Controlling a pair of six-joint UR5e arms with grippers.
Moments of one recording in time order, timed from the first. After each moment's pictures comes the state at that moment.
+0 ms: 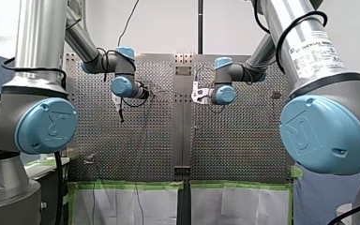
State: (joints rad) left arm -0.28 -1.67 -2.00 -2.58 -1.67 -1.88; right arm 2.12 -1.08 1.55 -0.49 1.56 1.64
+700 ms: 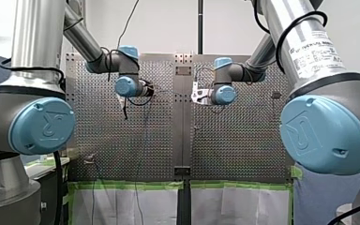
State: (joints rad) left arm -0.33 -1.67 -2.00 -2.53 -1.70 -1.81; right arm 2.12 -1.08 1.55 -0.47 1.55 1.64
